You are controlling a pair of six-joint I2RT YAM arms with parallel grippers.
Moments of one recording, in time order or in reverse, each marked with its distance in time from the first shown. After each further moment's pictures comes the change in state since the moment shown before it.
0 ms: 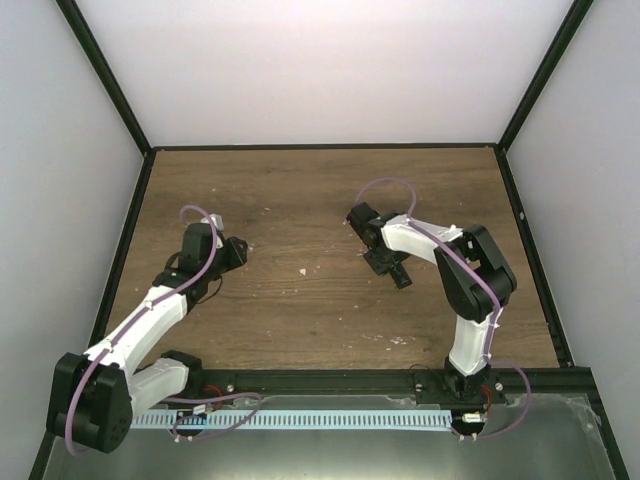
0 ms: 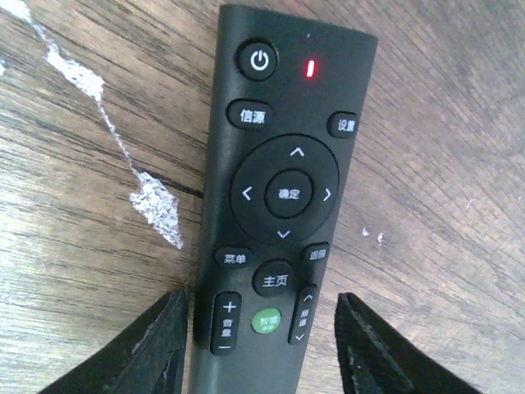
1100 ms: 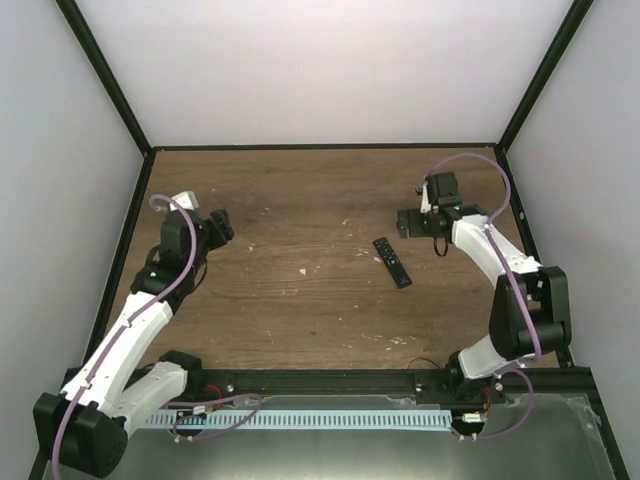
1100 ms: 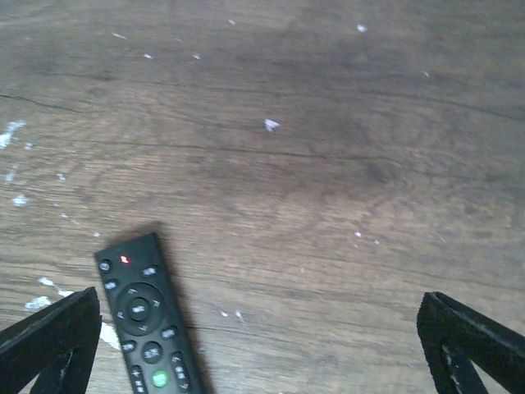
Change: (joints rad) left arm 0.000 -0.143 0.179 -0.114 -0.262 0.059; right arm -0.391 -0.343 -0.114 0.282 -0.382 0.114
